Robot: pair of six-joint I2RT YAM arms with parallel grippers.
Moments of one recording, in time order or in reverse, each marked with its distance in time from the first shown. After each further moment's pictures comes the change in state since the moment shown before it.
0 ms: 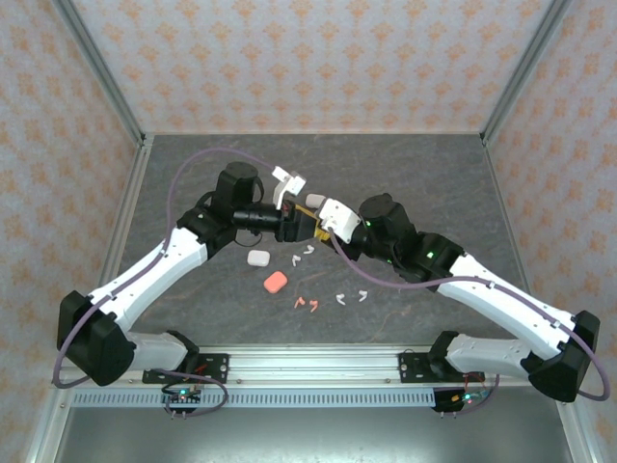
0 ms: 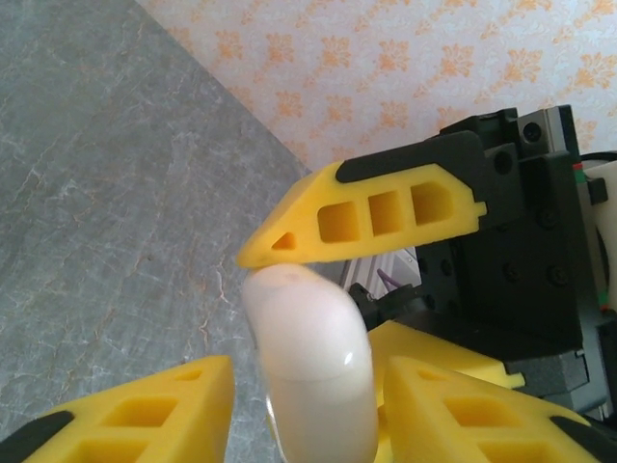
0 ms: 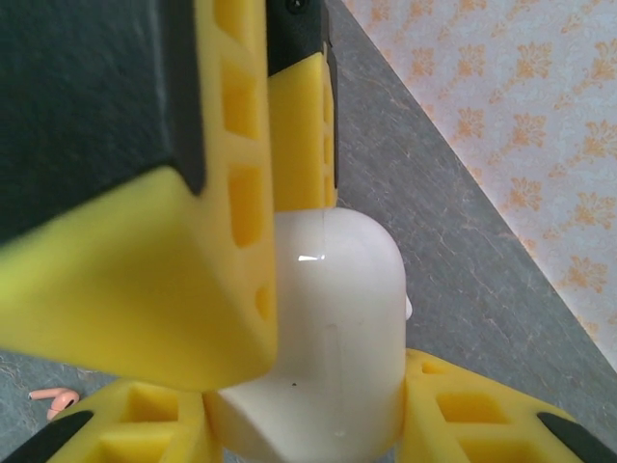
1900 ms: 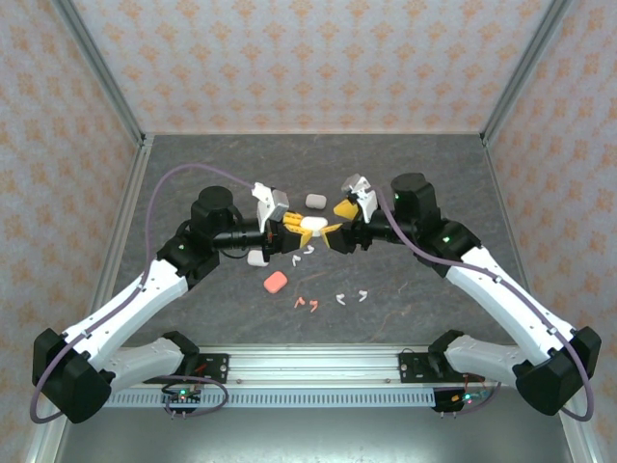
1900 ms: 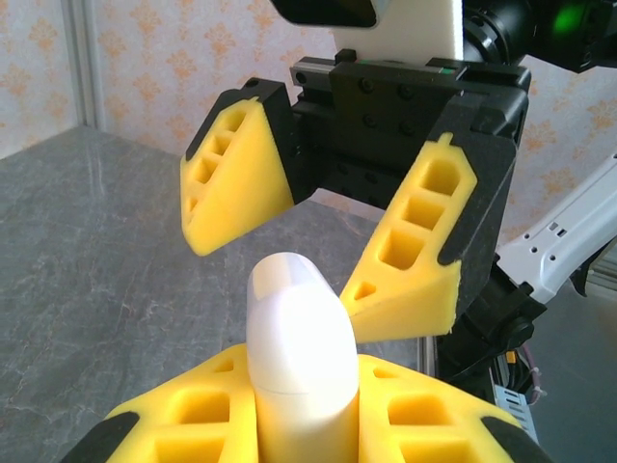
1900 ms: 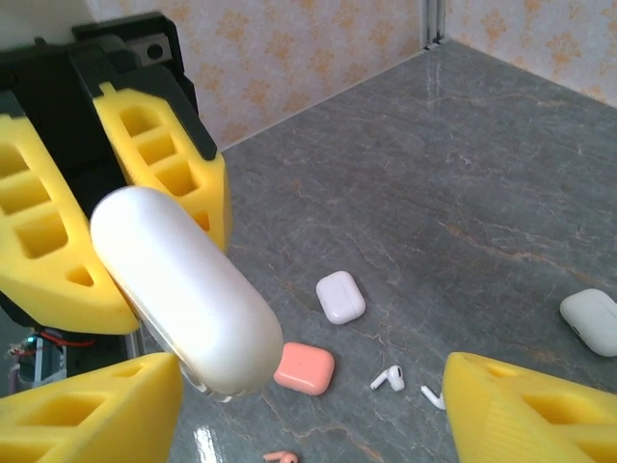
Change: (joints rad) left arm -0.018 -0.236 -0.226 0.223 -0.089 0.313; right arm -0.281 -0.012 -0.008 0.063 -0.616 0.388
